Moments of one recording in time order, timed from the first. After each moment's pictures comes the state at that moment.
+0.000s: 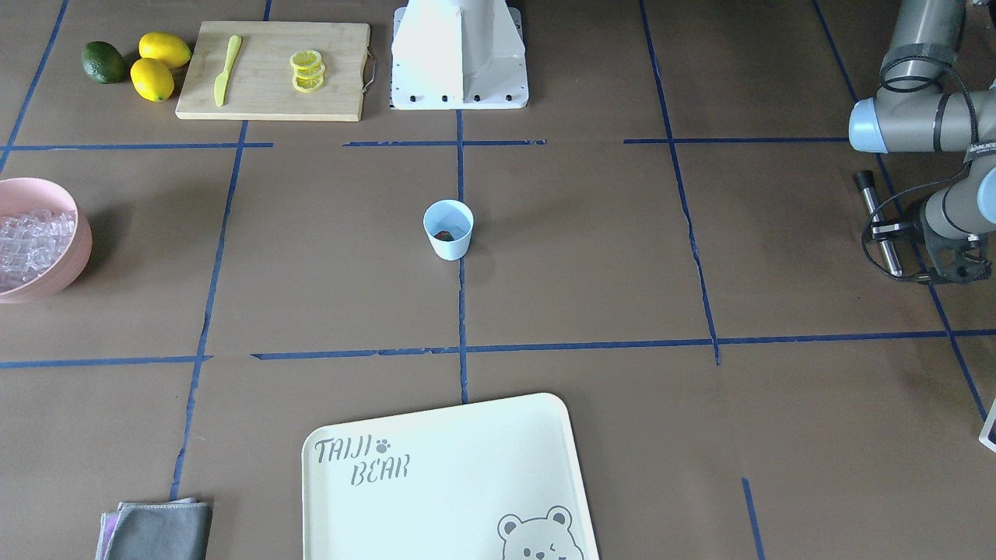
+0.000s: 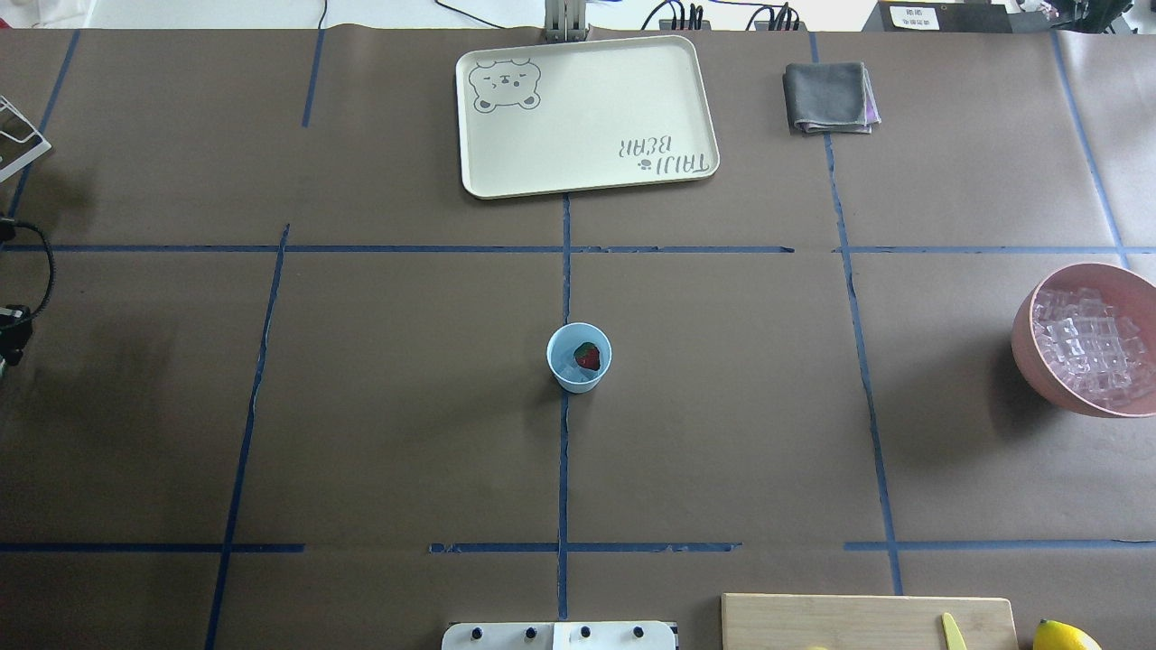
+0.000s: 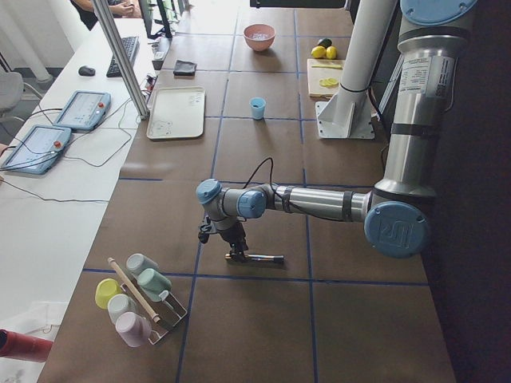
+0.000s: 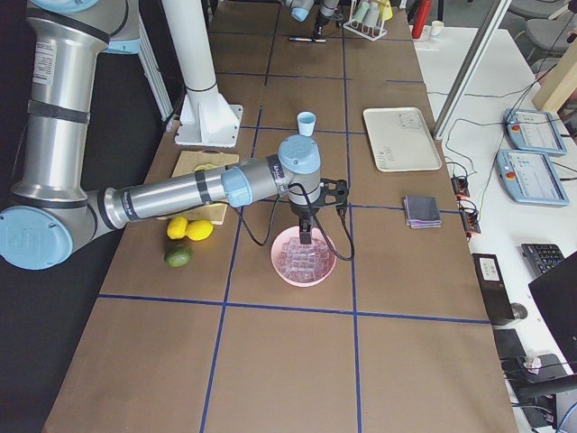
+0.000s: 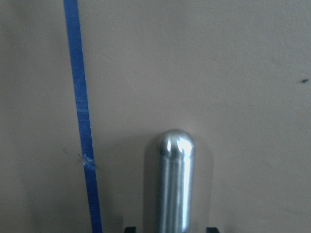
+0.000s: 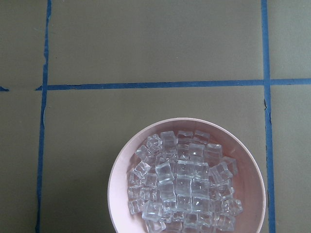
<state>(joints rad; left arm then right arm) -1.08 -1.65 -1.49 -1.55 -2.20 -0.39 1.40 -1.76 2.02 -1.47 2.39 0.39</state>
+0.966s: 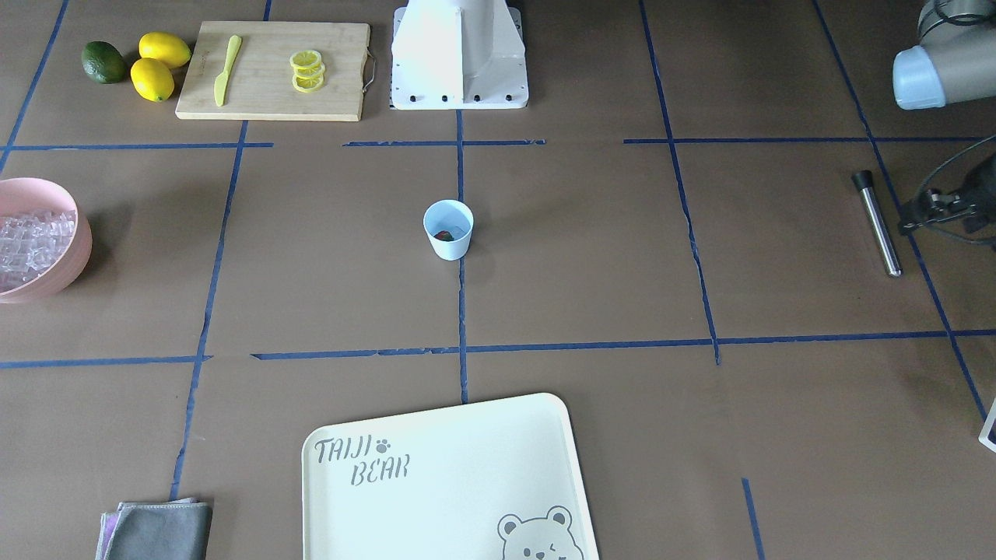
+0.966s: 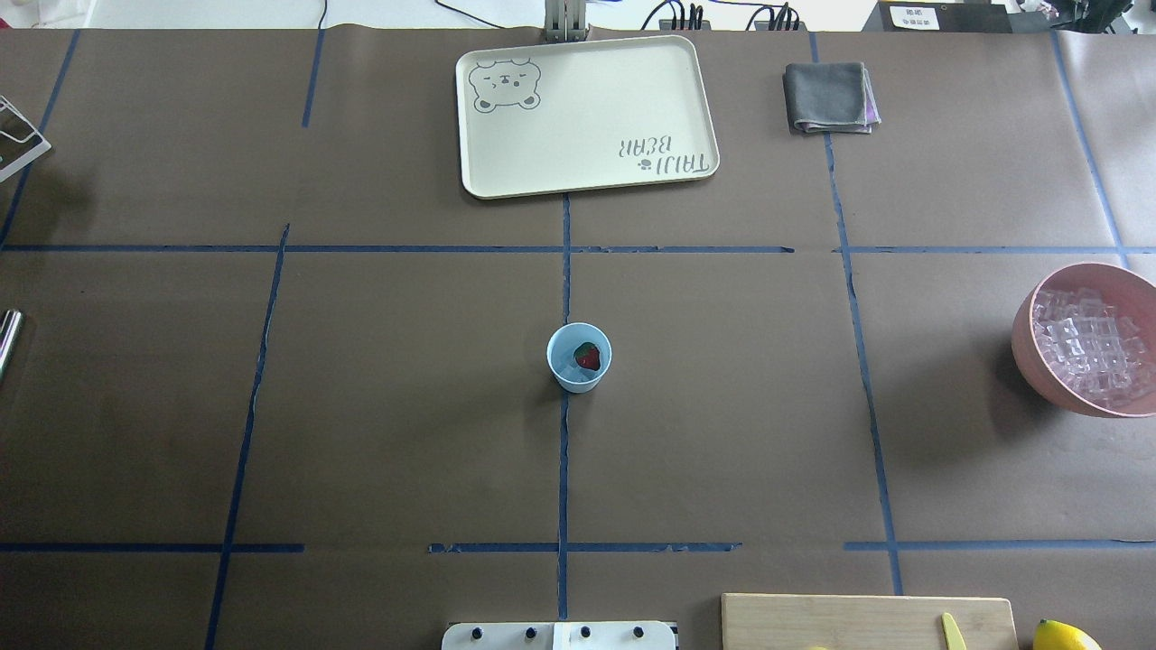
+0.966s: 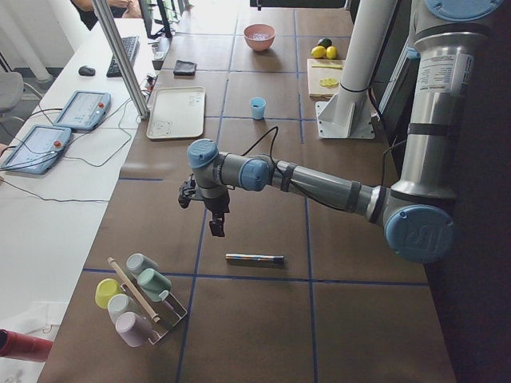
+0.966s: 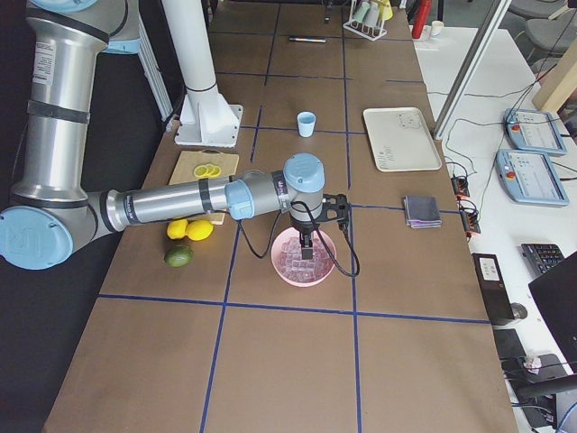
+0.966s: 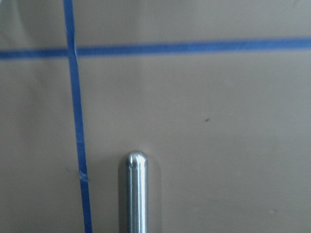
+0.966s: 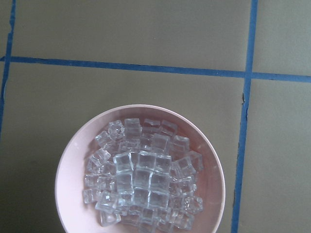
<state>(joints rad) -1.37 -1.63 -1.76 -1.45 -2.33 -0.15 1.45 -1.75 1.90 -1.53 2.39 0.14</state>
